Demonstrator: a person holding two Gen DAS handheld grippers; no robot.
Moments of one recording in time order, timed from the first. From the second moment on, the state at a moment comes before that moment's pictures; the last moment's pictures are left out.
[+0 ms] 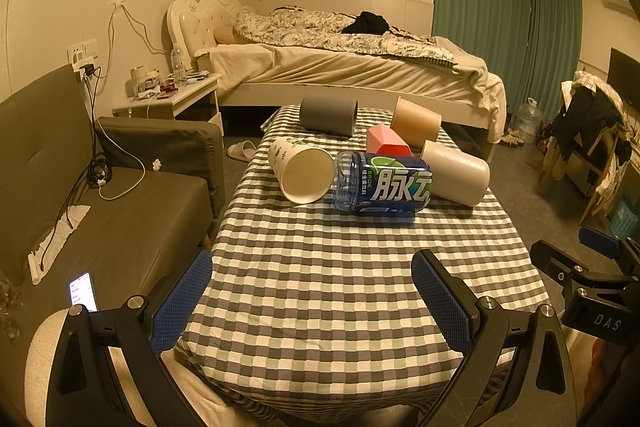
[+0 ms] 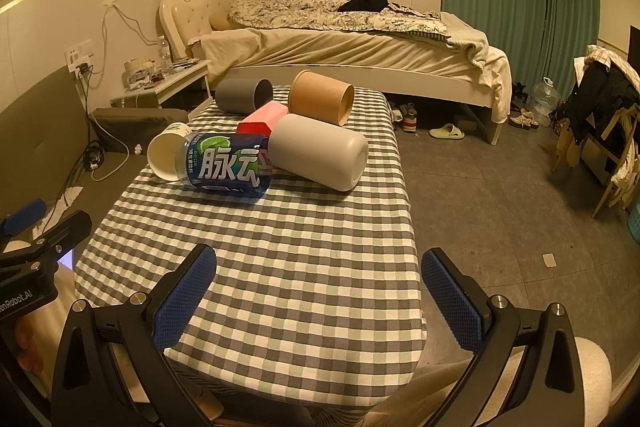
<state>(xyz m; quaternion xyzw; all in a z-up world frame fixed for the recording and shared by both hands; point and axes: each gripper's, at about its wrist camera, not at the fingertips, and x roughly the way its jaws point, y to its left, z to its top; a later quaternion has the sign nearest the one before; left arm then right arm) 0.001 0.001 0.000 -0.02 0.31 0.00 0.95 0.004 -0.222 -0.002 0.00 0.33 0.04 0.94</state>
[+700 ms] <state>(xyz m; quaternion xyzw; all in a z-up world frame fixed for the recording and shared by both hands) 0.002 0.000 0.000 -0.02 0.31 0.00 0.95 0.006 -0.223 -0.003 0.00 0.34 0.04 0.94</state>
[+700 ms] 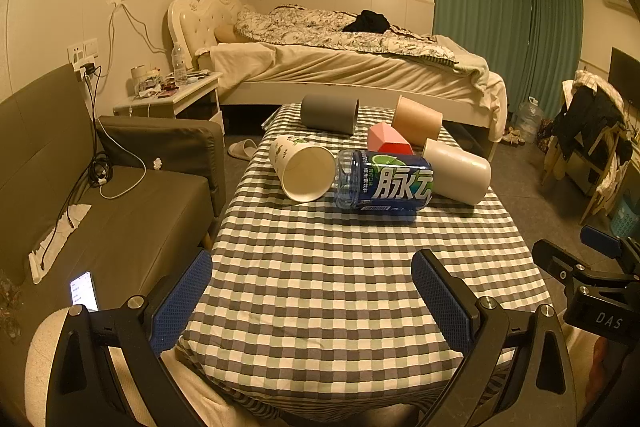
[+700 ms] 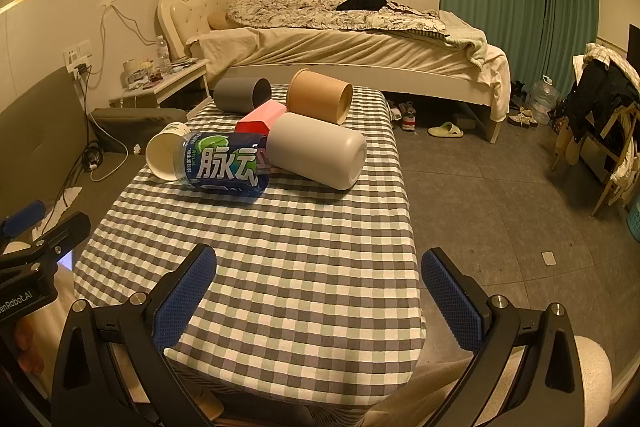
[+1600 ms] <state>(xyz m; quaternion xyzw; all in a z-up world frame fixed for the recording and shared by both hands) 0.010 0.008 -0.004 -0.02 0.33 0.01 0.94 0.007 -0.210 -0.007 -0.02 0.35 0.05 0.94</state>
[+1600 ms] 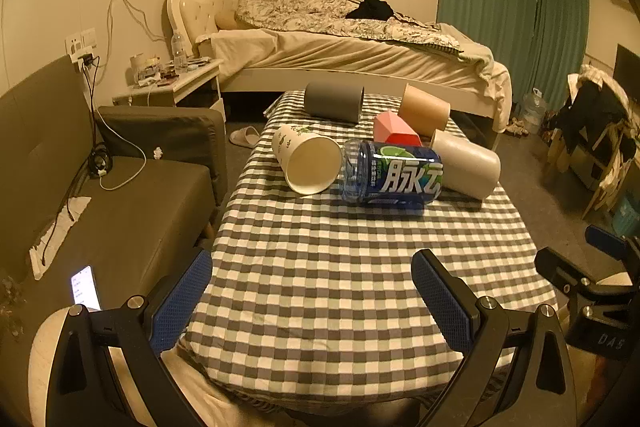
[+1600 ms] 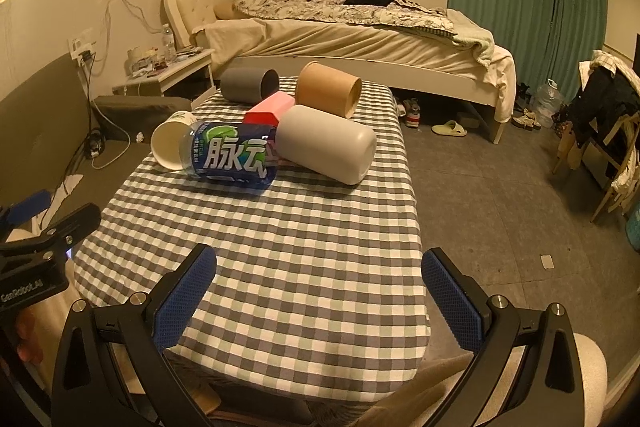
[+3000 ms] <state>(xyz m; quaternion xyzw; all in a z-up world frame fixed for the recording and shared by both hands) 0.369 0.010 -0.012 0.28 0.33 -0.24 0.87 0.300 -0.172 0.042 0.00 0.42 0.03 0.91</state>
